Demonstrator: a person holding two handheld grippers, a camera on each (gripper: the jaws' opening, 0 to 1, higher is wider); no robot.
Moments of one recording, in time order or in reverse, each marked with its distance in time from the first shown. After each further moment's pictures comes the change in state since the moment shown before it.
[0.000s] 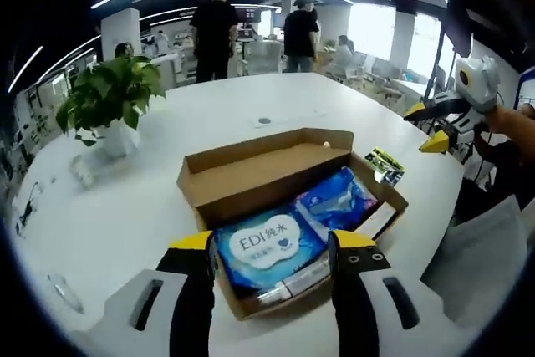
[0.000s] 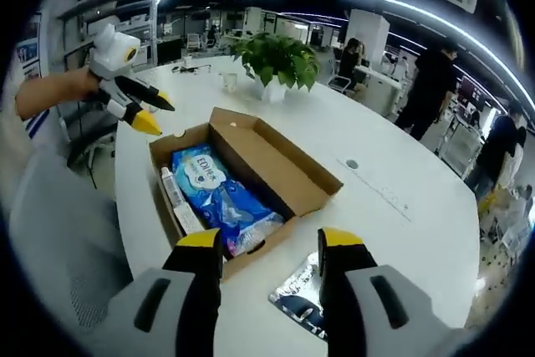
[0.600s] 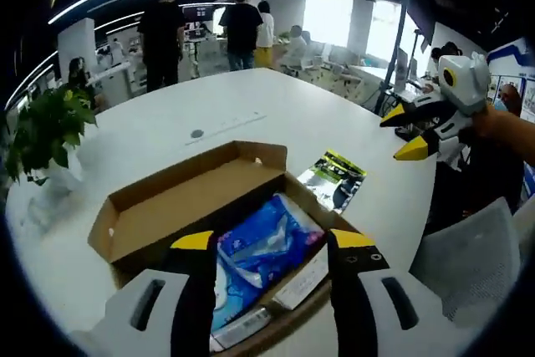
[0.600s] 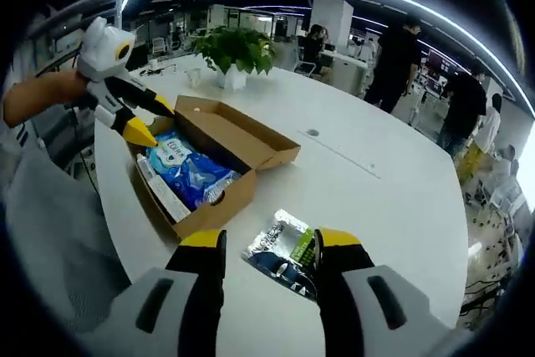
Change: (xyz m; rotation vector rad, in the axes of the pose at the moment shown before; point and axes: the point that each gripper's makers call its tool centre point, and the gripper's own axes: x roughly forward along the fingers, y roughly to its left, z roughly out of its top) left arm 0.055 -0.101 0.033 0.104 0.027 -0.195; right arm -0.047 -0.039 -0.056 0.120 0.040 -0.134
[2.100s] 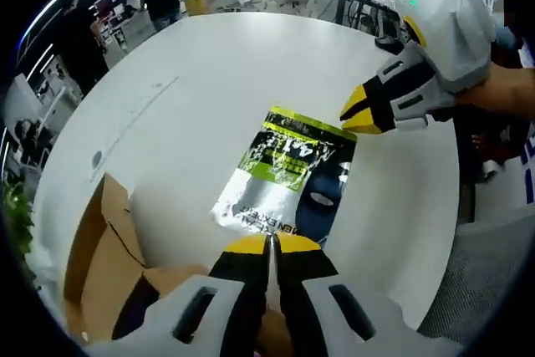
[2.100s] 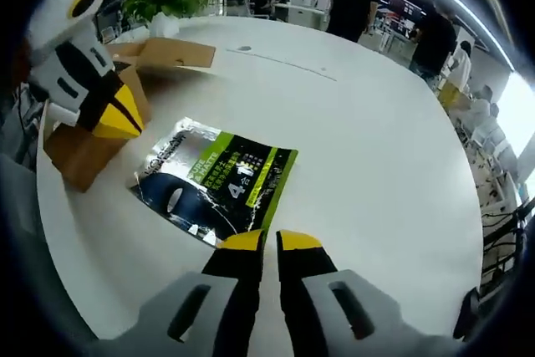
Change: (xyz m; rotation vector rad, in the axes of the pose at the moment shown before) left arm 0.198 -0.122 0.006 0.337 0.345 -0.138; right arm 0.055 -0.110 -0.160 0.196 0.204 -0.181
